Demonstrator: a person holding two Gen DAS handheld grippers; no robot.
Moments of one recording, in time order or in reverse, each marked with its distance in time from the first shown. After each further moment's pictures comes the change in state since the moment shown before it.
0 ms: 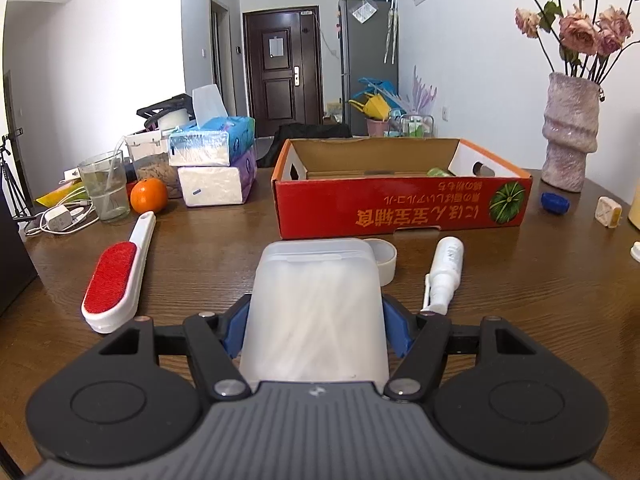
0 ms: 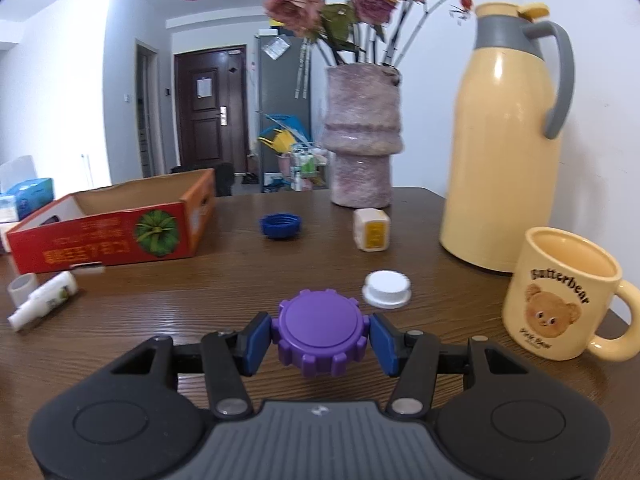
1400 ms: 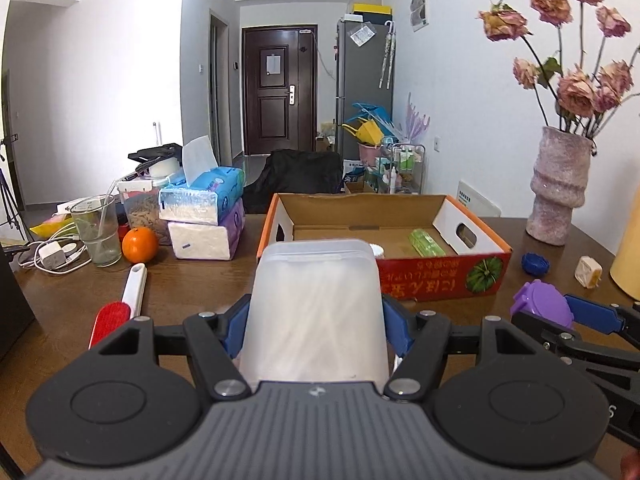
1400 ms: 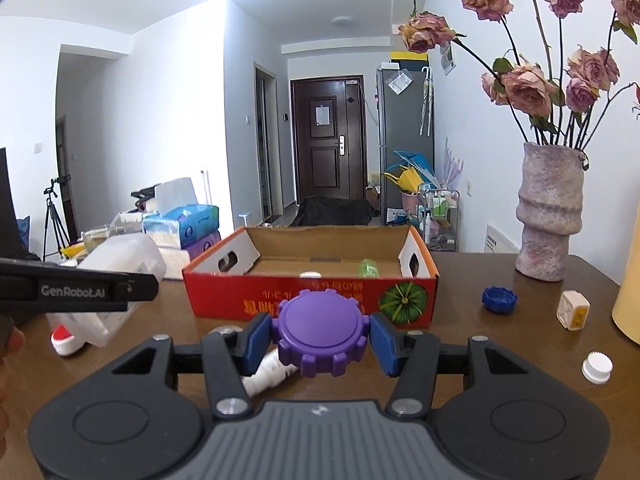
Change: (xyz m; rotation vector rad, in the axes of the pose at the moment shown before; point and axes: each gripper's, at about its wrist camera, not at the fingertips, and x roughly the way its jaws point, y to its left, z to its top) left arm -0.015 -0.004 0.071 -0.045 -0.049 -0.035; right arm -0.038 0.177 0.048 -0.104 -0.098 0.327
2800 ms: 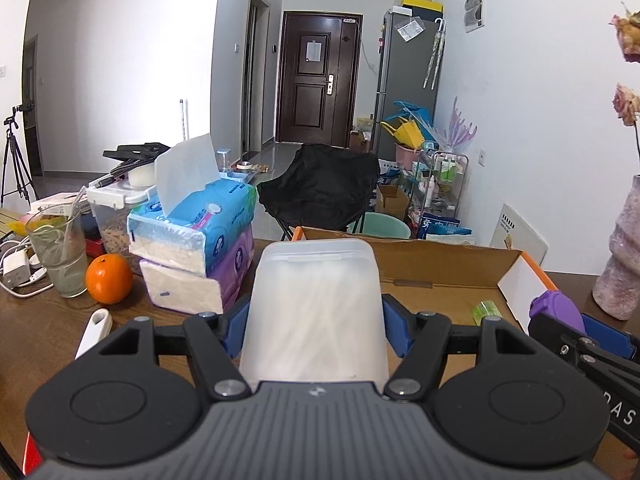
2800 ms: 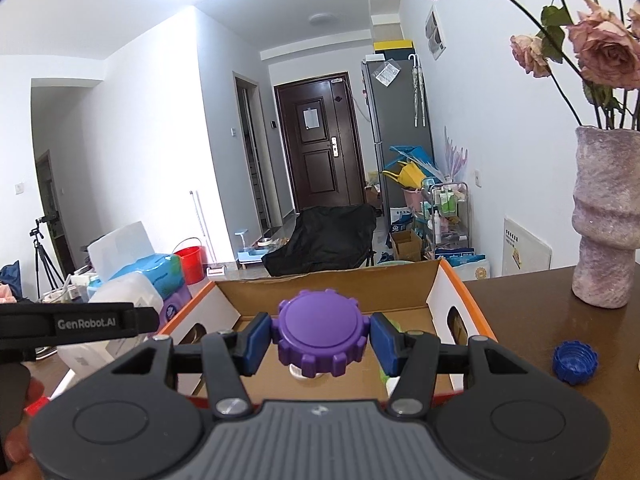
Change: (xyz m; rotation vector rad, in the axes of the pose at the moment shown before) left arm 0.155 0.022 0.074 -0.110 0.034 0.076; right arm 0.163 -0.020 0.066 0.112 -0.005 0.017
